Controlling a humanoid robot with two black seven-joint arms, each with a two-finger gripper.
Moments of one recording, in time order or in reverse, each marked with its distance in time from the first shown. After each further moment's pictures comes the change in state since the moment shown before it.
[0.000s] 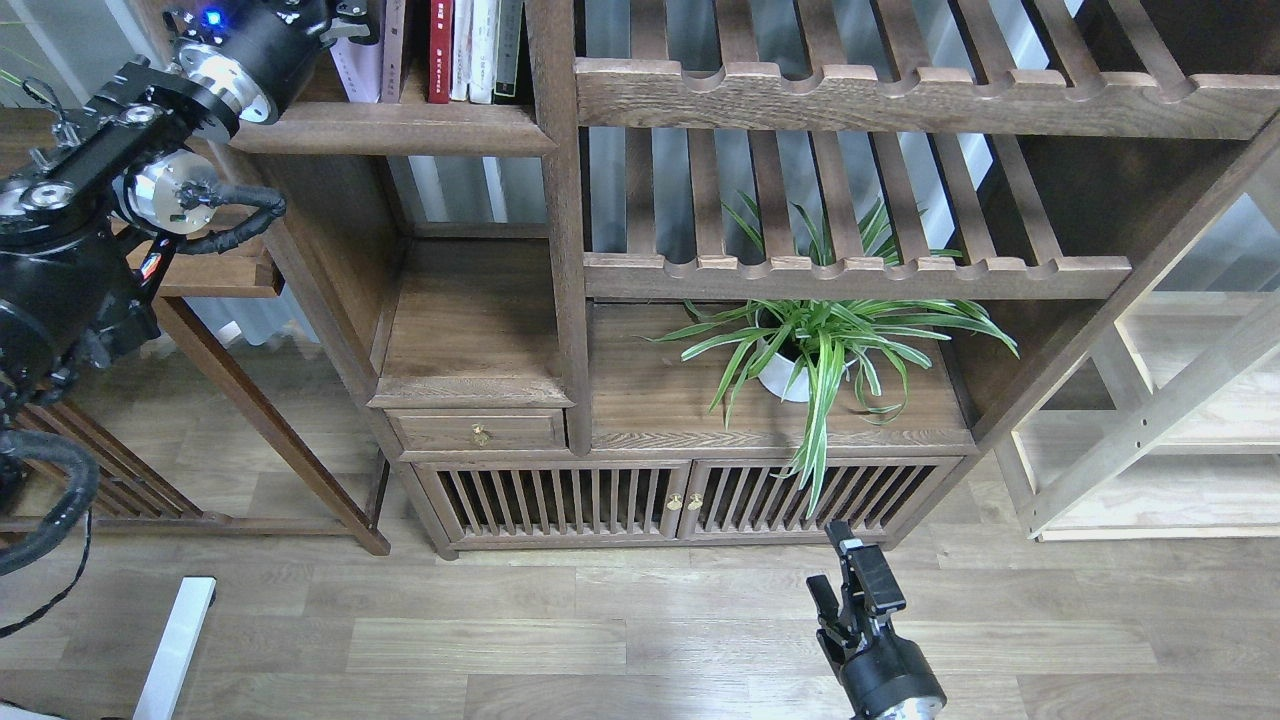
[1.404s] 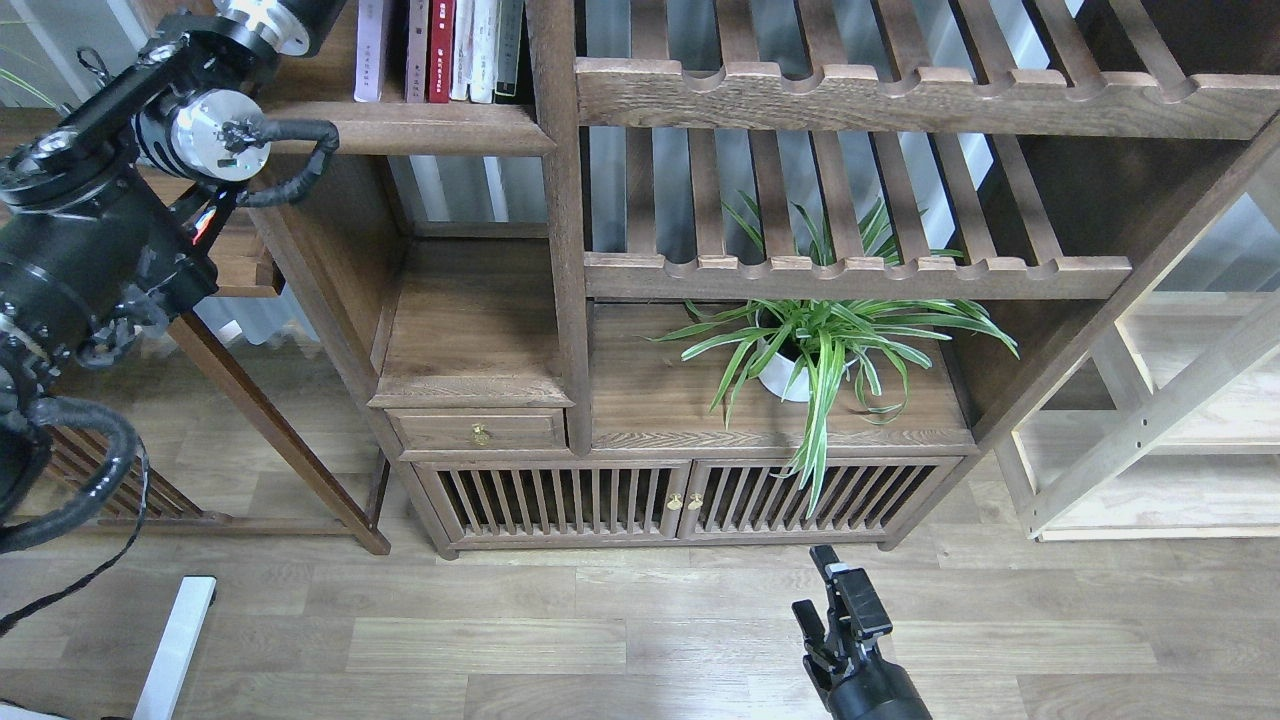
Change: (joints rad) left arm -0.069 -0.046 -0.051 -0.080 -0.278 0.048 -0.025; right arm -0.029 0.012 -0.034 0.005 -0.001 0.000 0.002
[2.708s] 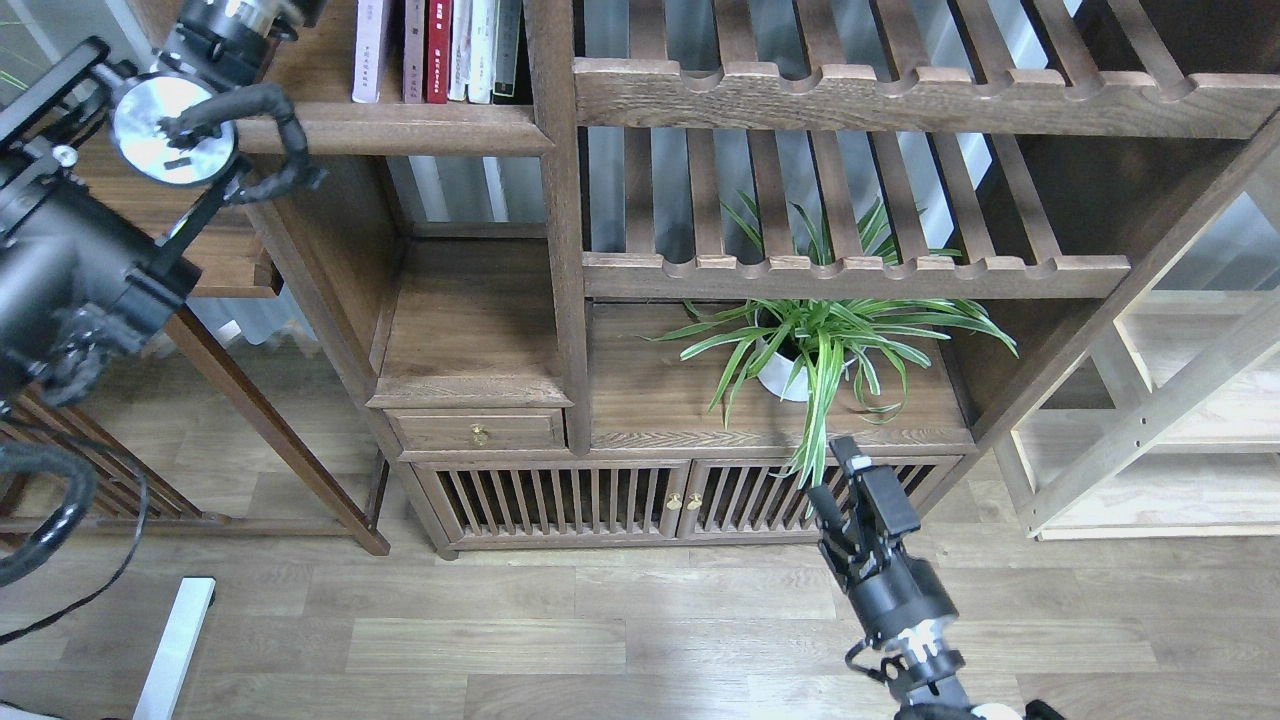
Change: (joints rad) left arm 0.172 0.136 -0.153 -0.479 -0.342 -0.150 0.137; right arm 0.151 -0.111 0.034 0.165 0.002 0.000 -0.004
